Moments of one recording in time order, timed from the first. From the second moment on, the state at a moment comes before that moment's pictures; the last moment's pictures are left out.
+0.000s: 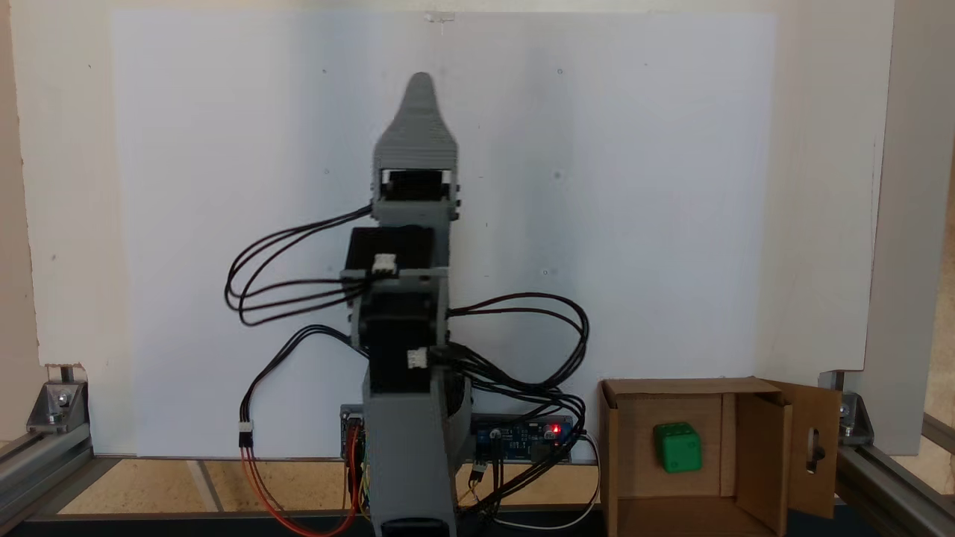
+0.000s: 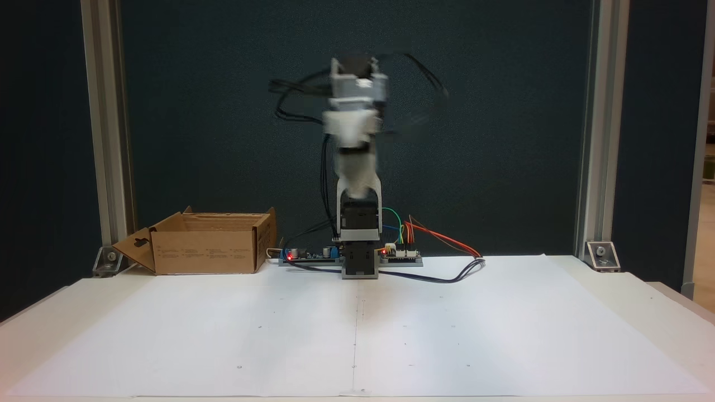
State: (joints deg) arm -3.2 108.7 93.1 33.0 1.2
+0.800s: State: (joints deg) arm -2.3 129.5 159.3 -28.4 1.2
